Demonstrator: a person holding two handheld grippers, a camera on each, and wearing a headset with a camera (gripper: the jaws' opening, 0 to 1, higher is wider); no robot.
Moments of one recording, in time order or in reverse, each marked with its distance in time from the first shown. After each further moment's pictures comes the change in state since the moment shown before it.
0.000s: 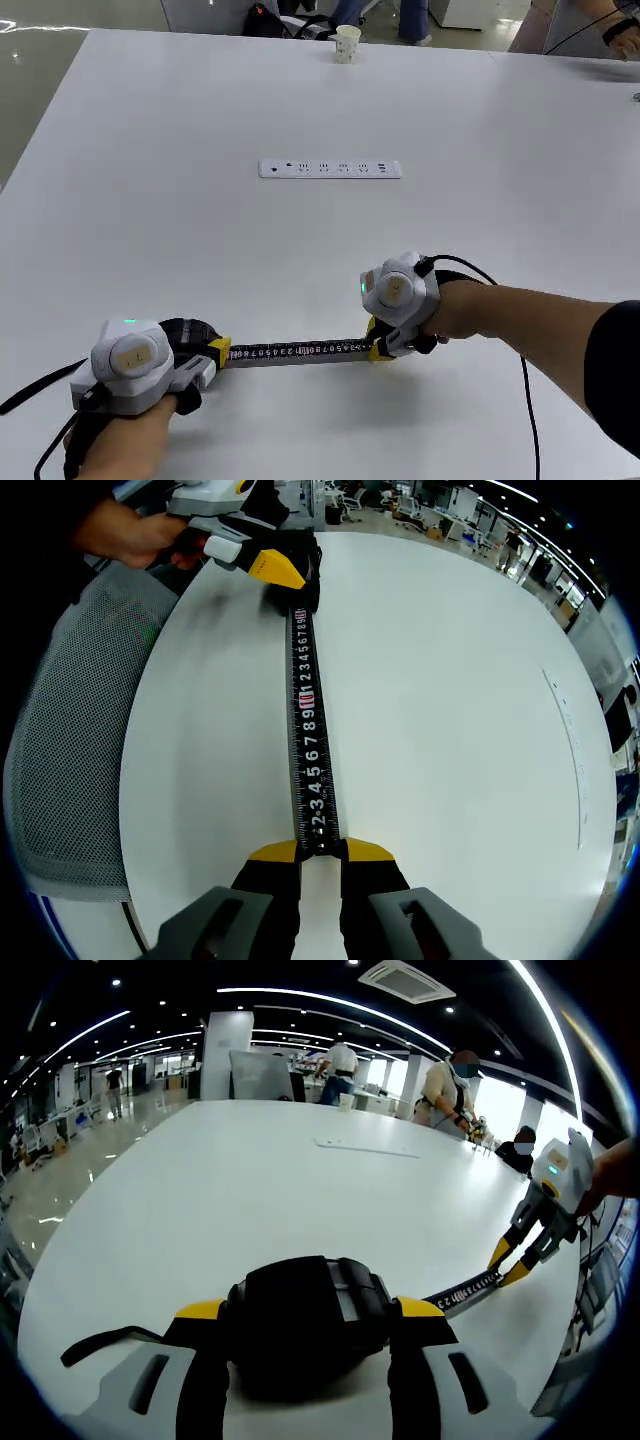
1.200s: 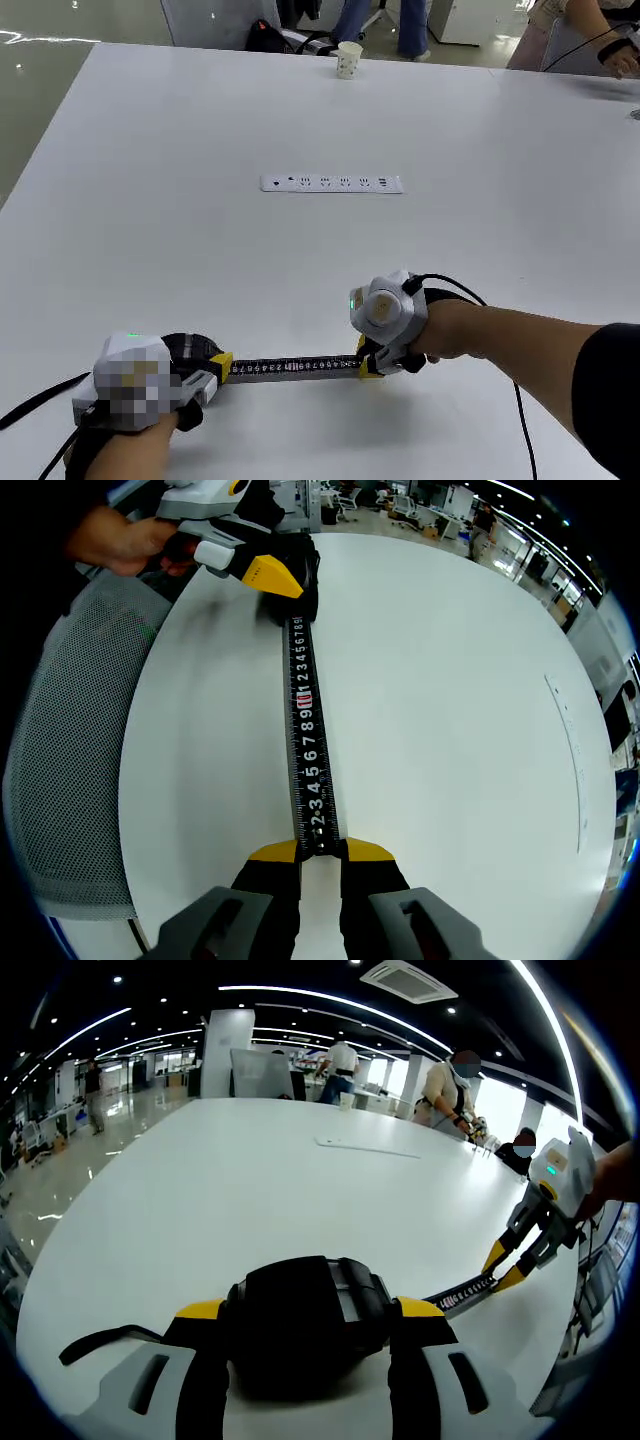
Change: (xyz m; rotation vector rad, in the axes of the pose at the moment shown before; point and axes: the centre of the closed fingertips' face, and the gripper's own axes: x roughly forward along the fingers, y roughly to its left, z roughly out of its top) left arm 0.000 0.002 0.000 -0.008 0.006 -0.008; right arm 0.006 0.000 0.015 0.017 -0.002 -0.009
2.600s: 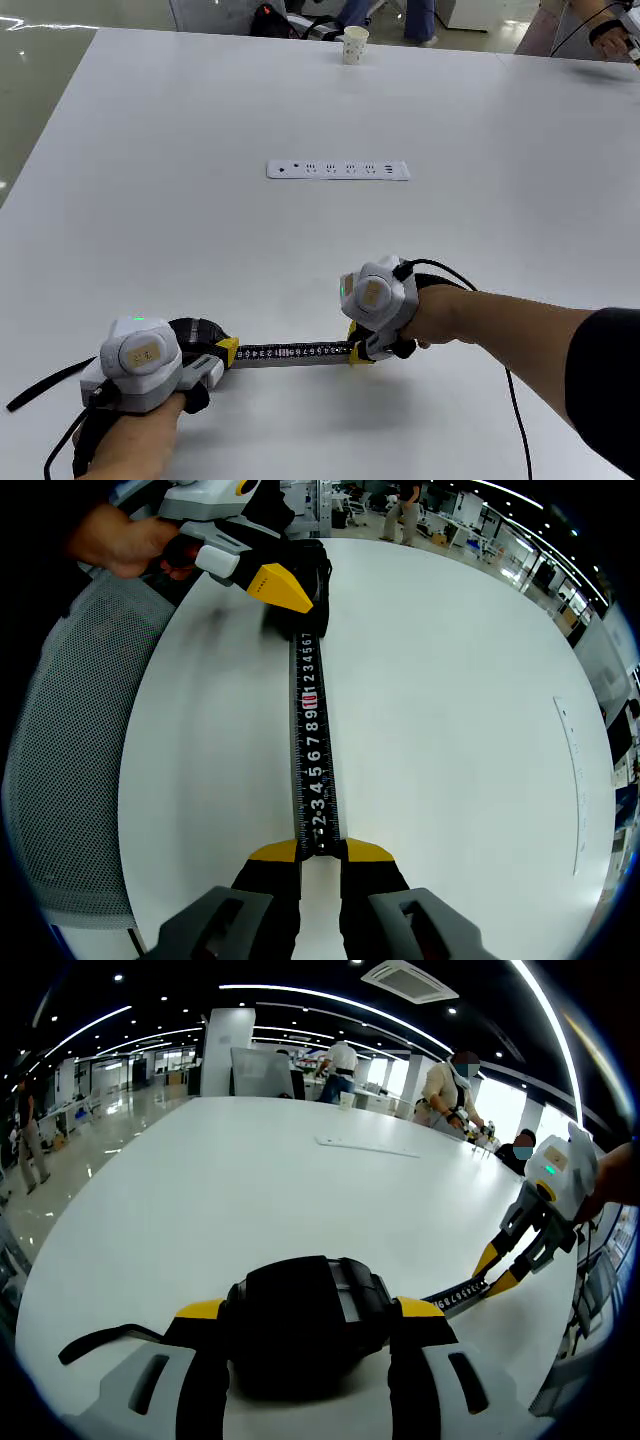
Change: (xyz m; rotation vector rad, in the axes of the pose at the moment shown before) left arm 0.000 0.000 0.000 -0.004 0.008 -0.008; right arm 0.007 0.003 0.022 -0.039 -0.011 0.008
